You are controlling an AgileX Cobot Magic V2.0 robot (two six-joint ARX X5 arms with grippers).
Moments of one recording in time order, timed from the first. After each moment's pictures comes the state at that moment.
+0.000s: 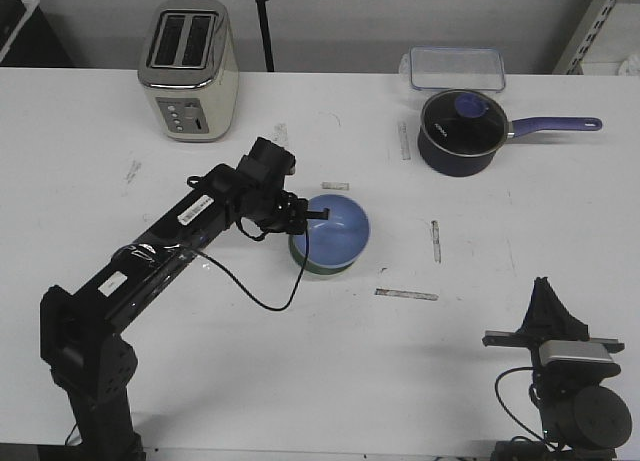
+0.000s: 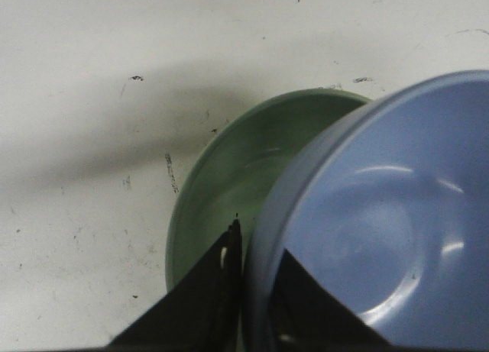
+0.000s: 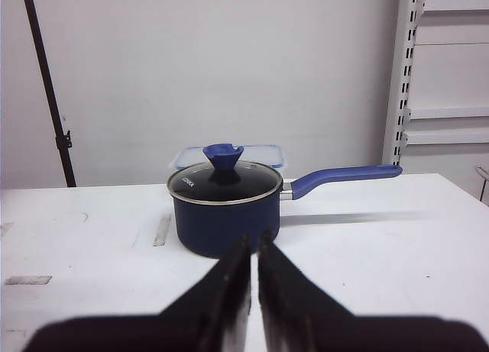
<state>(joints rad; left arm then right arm) -0.52 1.90 1.74 -0.78 0.20 -0.38 0.01 0.17 0.39 -0.17 0.03 0.05</state>
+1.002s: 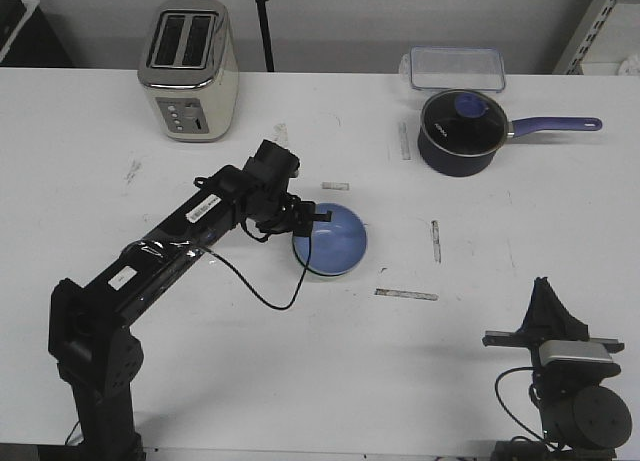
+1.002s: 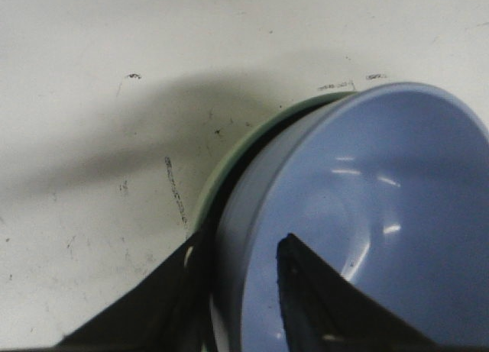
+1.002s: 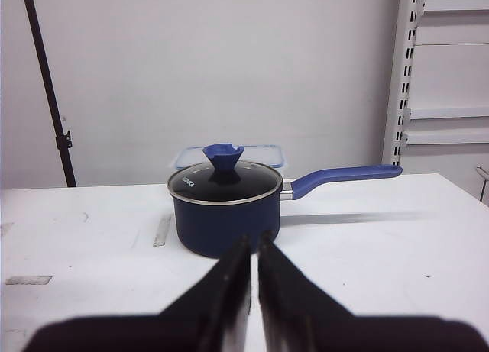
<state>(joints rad) -0.53 1.93 1.74 -0.78 0.20 -0.38 0.01 0.17 0.39 -0.17 0.03 0.05</state>
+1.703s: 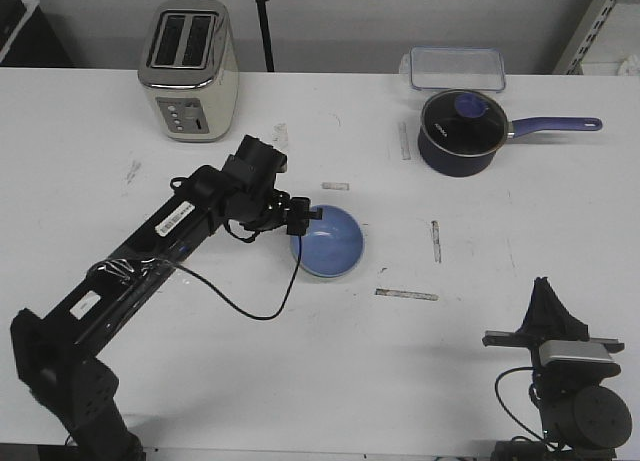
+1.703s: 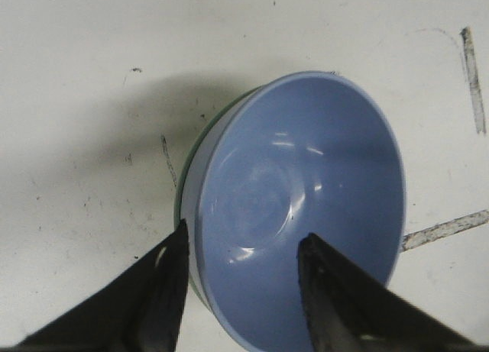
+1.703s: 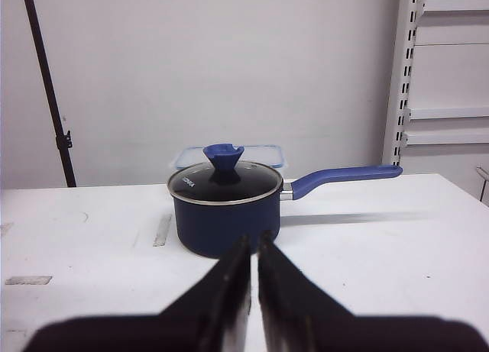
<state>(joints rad) -0.52 1.77 1.70 -0.80 0.20 -0.38 0.01 0.17 0.39 -0.17 0.03 0.05</state>
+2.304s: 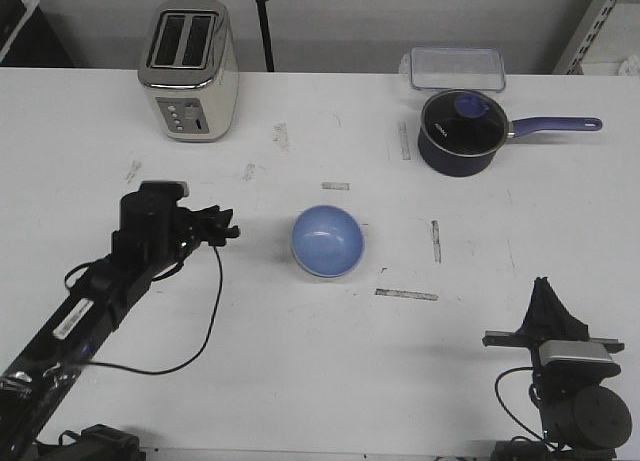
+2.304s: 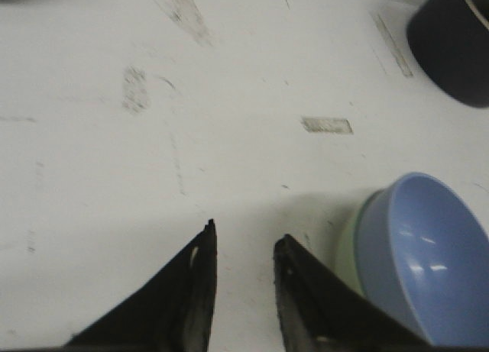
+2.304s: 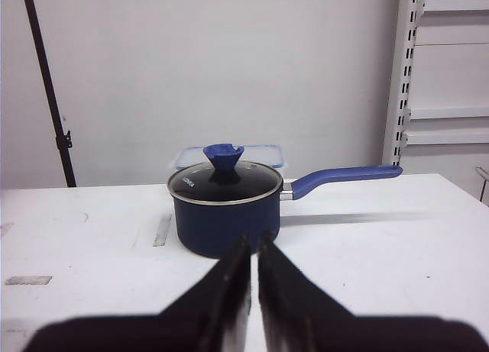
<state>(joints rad) -0.25 1.21 0.93 -0.10 0.16 -0.28 0.01 0.17 0.39 -0.17 0.03 0.05</state>
